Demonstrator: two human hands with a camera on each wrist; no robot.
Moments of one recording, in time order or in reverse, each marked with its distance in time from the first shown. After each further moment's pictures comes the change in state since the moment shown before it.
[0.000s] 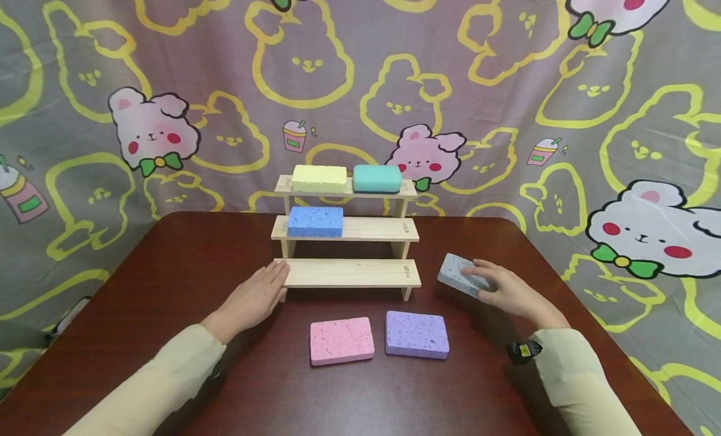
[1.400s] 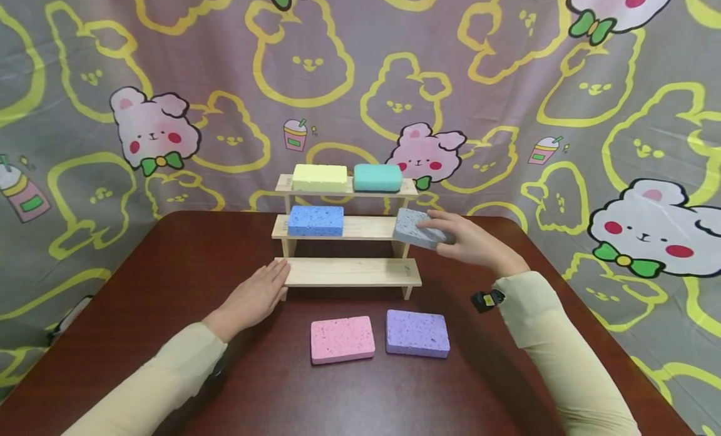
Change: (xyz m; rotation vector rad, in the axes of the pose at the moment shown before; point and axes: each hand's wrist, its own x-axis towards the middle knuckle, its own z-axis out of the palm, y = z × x) left_hand 0.001 0.002 0.001 0.005 -0.008 -0.015; right_hand 0.080 -0.077 -0.041 -0.058 0.021 -0.231
